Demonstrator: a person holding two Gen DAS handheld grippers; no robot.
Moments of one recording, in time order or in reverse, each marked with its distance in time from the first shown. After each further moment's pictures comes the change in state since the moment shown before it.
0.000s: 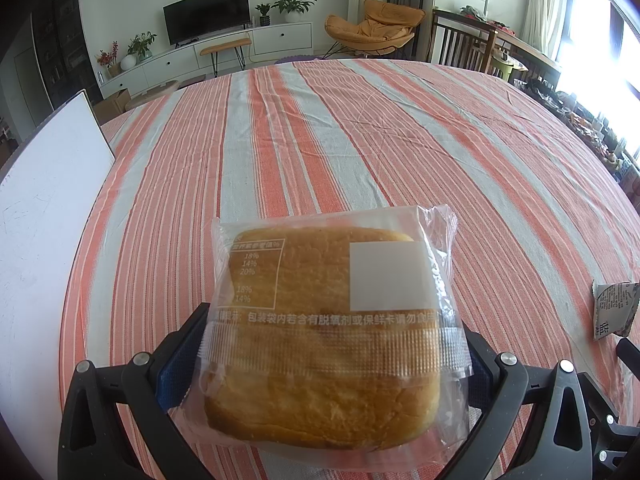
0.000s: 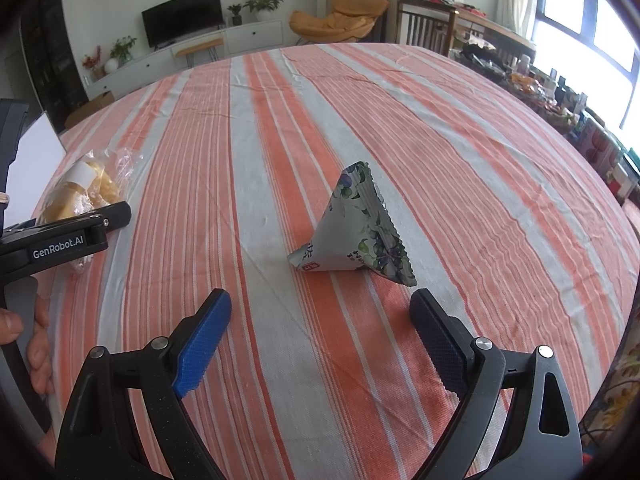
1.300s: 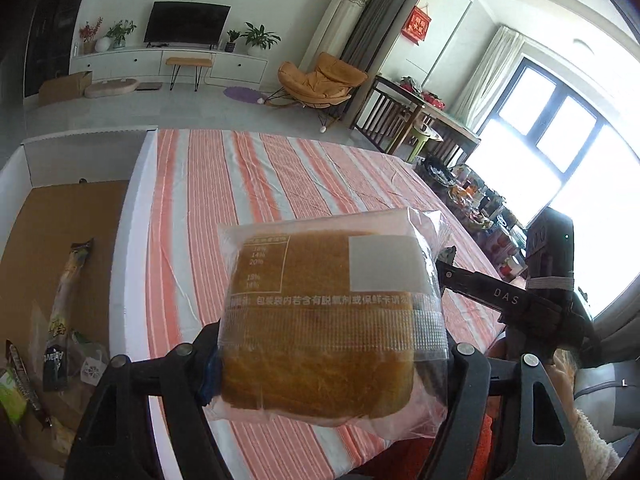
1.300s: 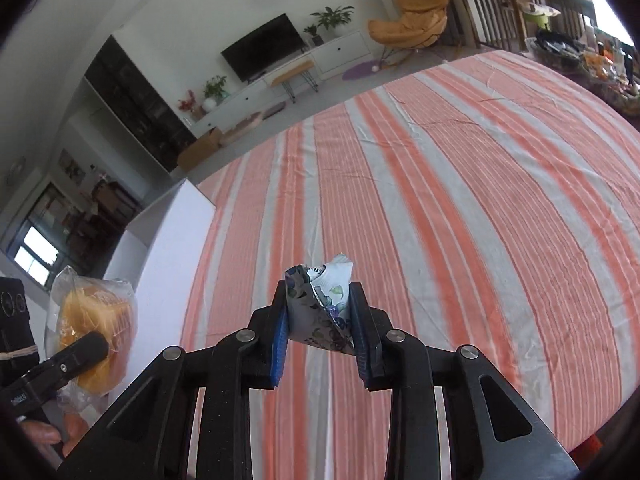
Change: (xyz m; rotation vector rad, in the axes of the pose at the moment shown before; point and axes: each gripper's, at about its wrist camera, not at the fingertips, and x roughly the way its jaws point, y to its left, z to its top) left arm -0.266 0.105 -0.042 -0.146 -0.148 -0.376; right arm -0.116 0.034 0.057 0.076 -0.035 0.594
